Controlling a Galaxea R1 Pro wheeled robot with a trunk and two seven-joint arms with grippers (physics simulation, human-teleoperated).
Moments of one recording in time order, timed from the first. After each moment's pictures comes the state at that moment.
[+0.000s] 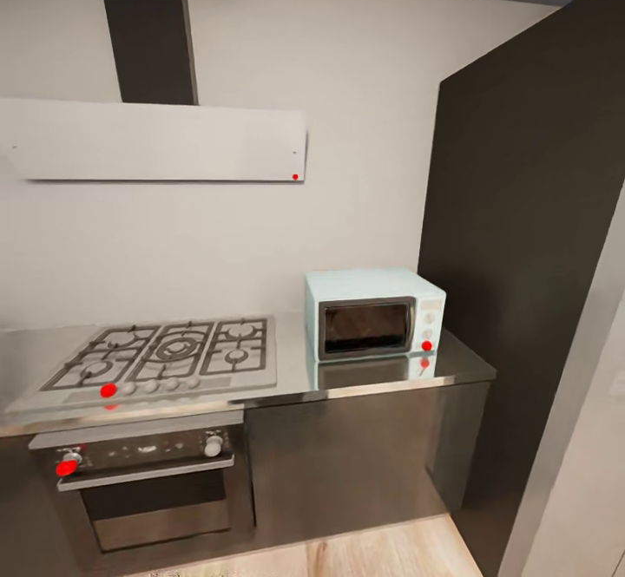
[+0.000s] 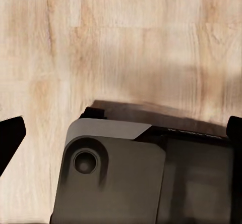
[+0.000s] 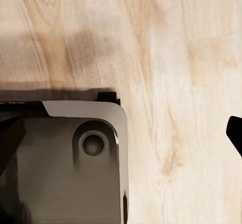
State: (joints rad) left arm -0.18 -0.09 -0.28 0.00 0.43 -0.10 0.12; right arm -0.18 -0.13 0.02 0.03 -0.05 -0.04 0.12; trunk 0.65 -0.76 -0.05
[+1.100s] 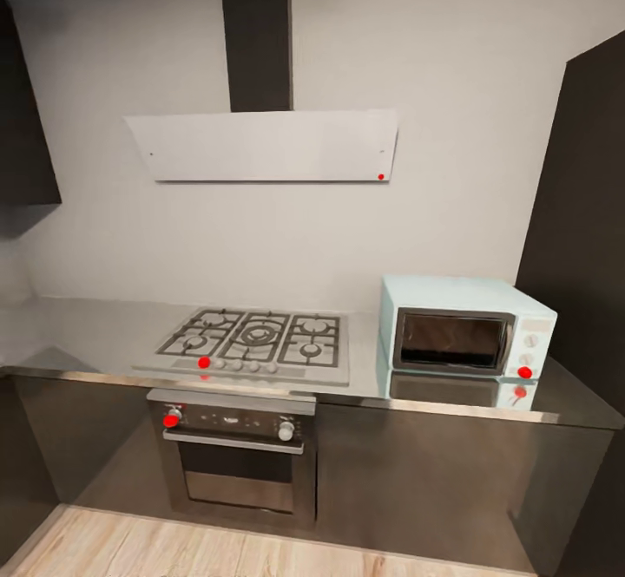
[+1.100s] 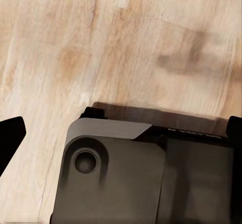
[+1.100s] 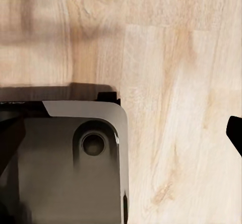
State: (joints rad) left arm -0.18 -0.09 -0.28 0.00 0.43 -0.10 0.12; right arm -0.18 -0.12 0.02 0.03 -0.05 -0.04 0.12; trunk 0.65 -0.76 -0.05
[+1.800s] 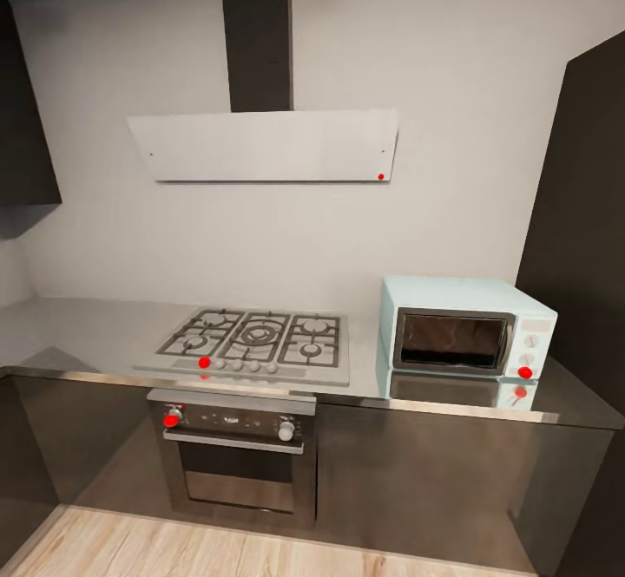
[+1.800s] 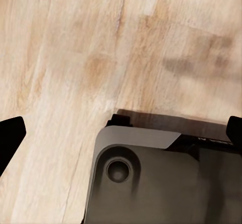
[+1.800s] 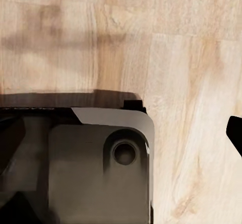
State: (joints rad) left arm -0.18 -0.02 -0.28 -0.01 0.42 -0.09 0.13; right arm -0.18 -0.06 0.02 0.02 -0.05 -0.07 0.12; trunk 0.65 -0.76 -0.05
